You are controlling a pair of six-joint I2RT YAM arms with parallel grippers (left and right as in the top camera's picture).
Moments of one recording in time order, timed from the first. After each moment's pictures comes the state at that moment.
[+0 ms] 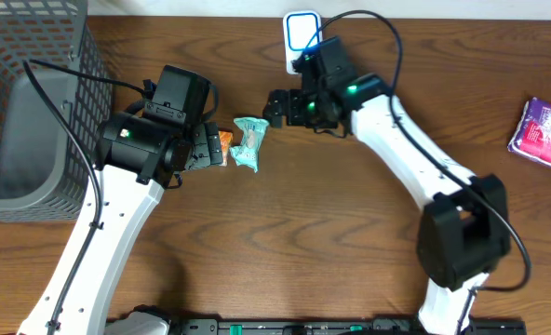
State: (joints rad) left arm -0.33 1.41 1.48 -1.28 -0.27 -0.46; right arm 0.48 1.99 1.63 -0.66 -0.30 0.49
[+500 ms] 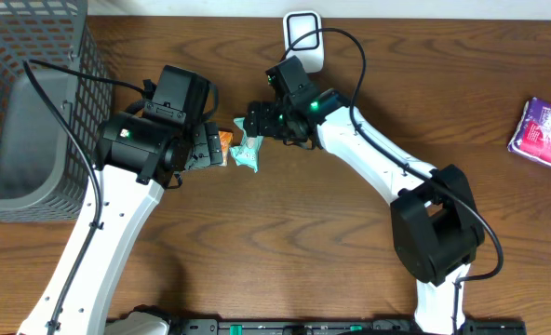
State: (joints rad) left arm -0.33 1.41 1.48 -1.28 -0.27 -0.46; right arm 0.59 2.06 1.63 -0.58 -0.21 0.67
